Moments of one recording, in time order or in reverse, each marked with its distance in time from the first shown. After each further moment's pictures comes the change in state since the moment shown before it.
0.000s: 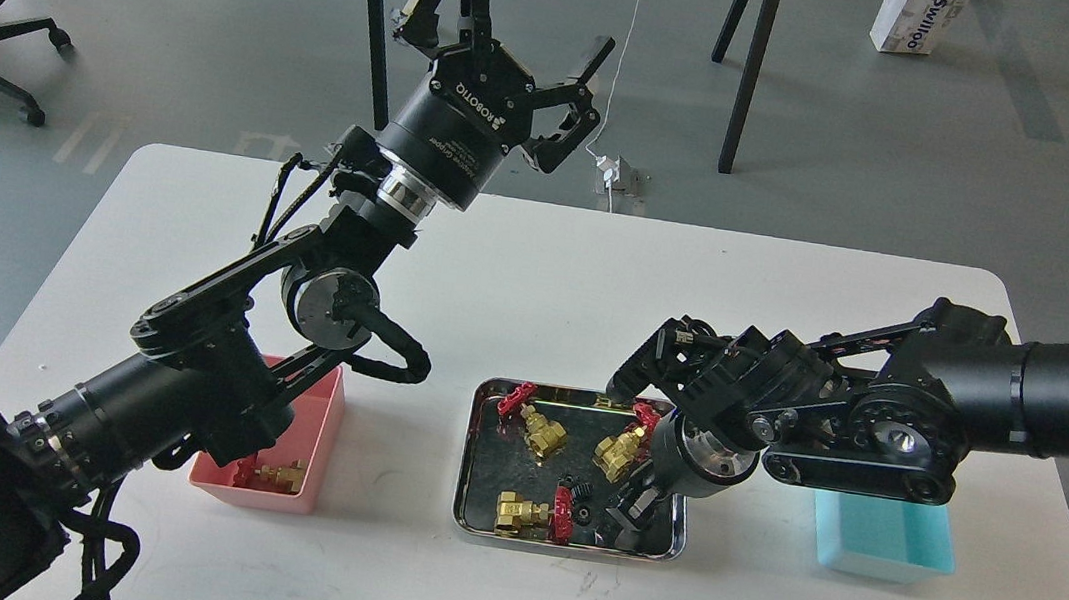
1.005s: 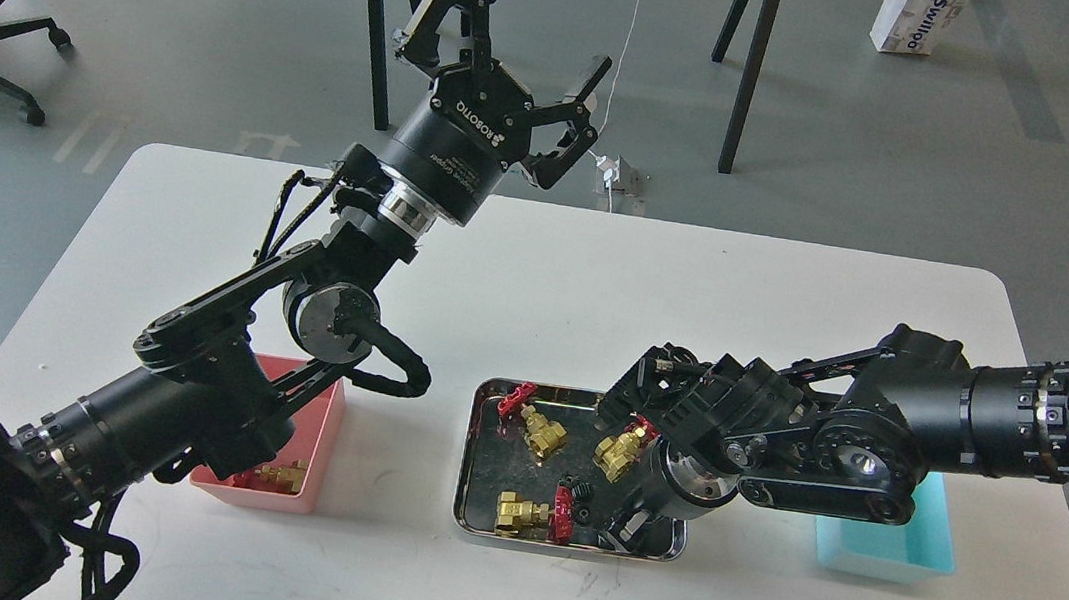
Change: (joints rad) left arm 0.027 -0.004 0.003 0.001 0.000 0.000 0.000; right arm -0.055 0.077 -0.028 -0.081 0.001 0.000 -0.013
